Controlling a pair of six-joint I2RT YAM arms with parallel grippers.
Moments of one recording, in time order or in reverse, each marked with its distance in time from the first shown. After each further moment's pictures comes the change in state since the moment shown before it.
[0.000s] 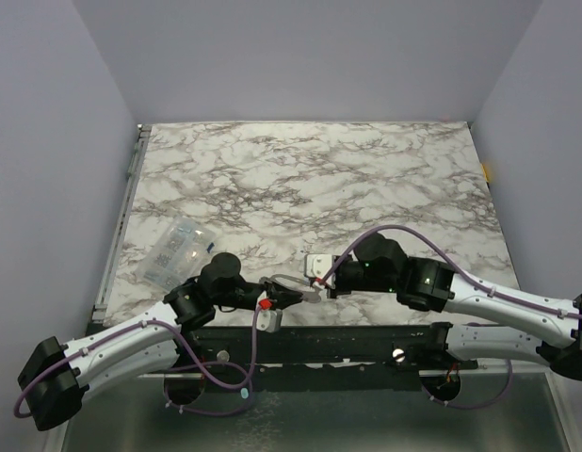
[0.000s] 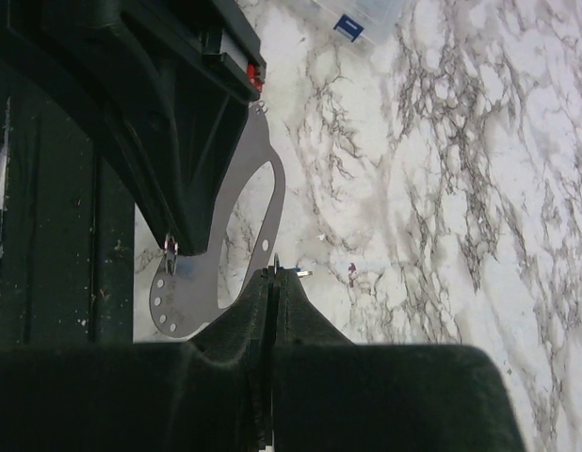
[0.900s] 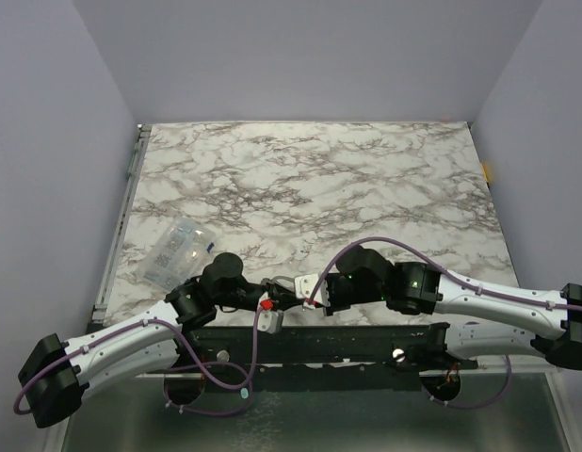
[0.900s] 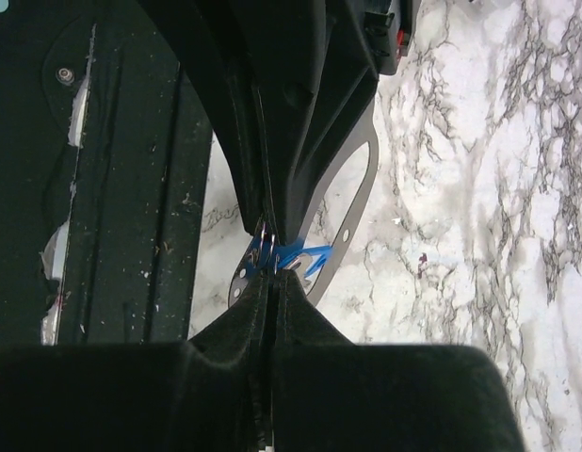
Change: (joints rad) left arm -0.019 0.017 0.010 -0.002 0.005 -0.007; right arm 0.085 0.070 0.018 -0.140 -0.032 -0.017
